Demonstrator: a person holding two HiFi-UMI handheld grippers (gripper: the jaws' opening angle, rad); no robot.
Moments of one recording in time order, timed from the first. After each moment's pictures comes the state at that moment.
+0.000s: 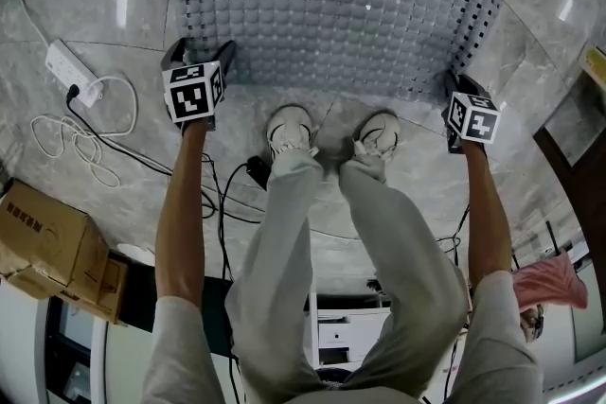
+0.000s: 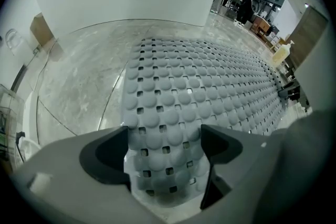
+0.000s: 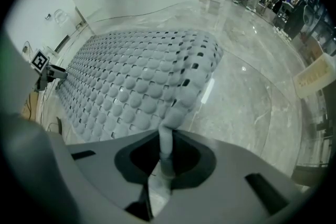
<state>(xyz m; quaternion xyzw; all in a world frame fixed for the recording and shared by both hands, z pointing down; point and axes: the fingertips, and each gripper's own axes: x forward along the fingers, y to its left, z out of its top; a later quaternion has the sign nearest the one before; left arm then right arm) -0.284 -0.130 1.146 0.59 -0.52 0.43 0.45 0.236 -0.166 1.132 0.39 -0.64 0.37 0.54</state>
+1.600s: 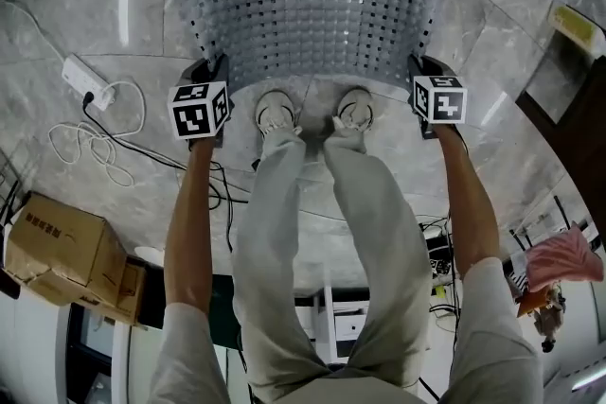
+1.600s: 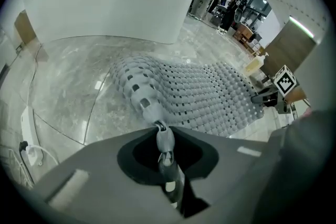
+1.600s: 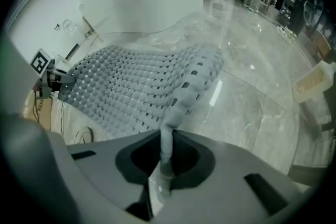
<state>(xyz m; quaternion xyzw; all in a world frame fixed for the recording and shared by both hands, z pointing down) -0.194 -0.135 1.035 0.65 -0.46 0.39 0.47 0.201 -0.163 1.047 0.37 -0.67 0.40 0.51</state>
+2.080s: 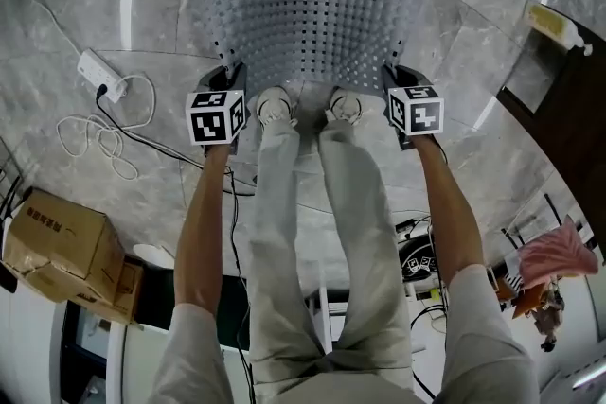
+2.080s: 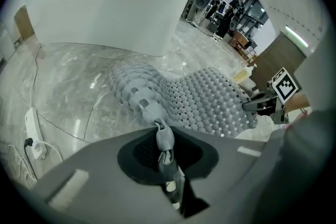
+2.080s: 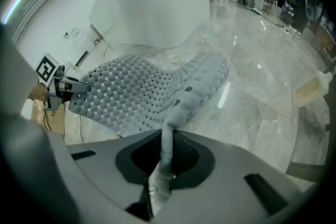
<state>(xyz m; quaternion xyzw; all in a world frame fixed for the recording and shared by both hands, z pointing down) -0.153 -0.137 0.950 0.66 -0.45 0.36 0.48 0.150 -0.158 0.953 0.35 -0.70 0.41 0.48</state>
